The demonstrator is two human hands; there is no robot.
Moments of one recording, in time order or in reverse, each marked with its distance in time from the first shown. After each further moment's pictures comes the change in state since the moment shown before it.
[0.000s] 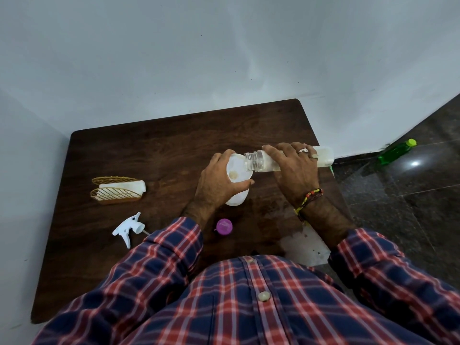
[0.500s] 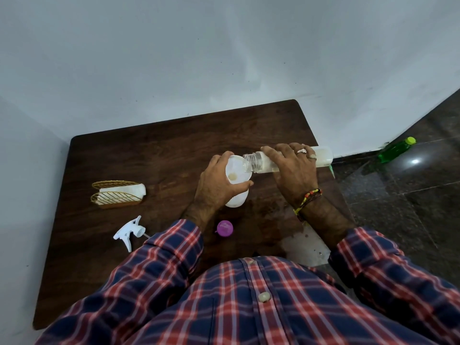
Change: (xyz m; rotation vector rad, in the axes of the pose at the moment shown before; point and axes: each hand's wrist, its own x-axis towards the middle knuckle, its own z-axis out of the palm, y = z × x) left_hand 0.001 0.000 0.001 0.010 0.005 0.001; right_hand 0.000 0.000 0.000 0.014 -0.007 0.016
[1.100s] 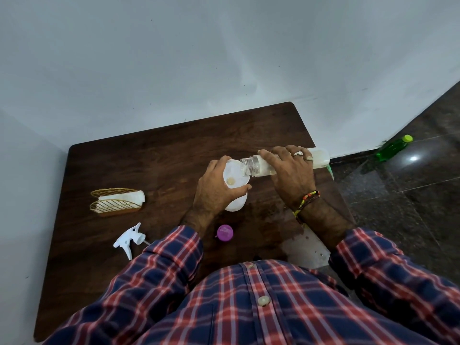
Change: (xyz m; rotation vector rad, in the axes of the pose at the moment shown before) left_hand 0.000 0.000 -0.002 0.000 -0.001 0.007; right_hand 0.002 0.000 0.000 -0.024 -0.021 -0.007
